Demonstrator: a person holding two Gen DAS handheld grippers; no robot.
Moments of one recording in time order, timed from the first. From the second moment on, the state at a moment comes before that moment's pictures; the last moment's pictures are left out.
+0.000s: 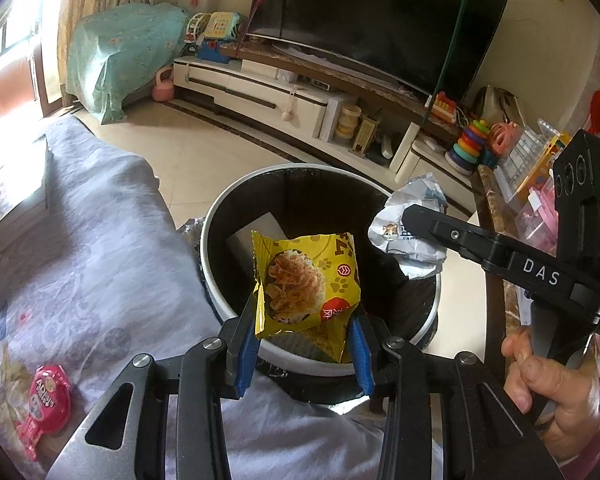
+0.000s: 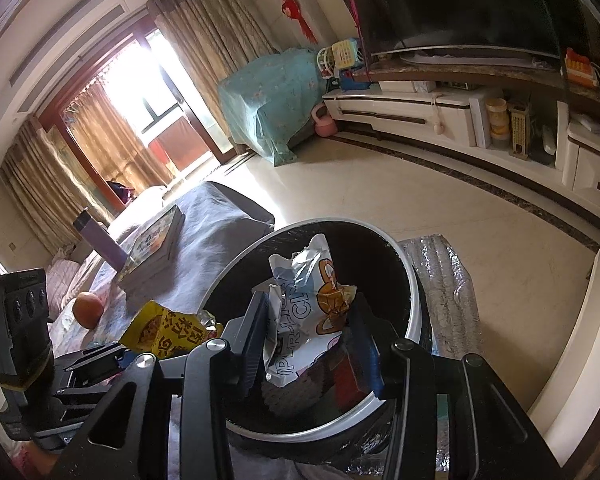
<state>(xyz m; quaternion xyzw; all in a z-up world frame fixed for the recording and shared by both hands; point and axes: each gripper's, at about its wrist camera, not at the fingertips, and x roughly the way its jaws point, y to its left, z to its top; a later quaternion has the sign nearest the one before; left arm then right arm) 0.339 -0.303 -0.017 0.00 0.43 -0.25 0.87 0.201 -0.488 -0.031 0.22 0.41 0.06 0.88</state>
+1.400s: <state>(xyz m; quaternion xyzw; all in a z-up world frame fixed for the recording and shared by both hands) 0.229 -0.163 -0.028 -0.10 0.42 -0.16 0.89 0.162 -0.387 -0.034 0.24 0.43 0.15 0.86</state>
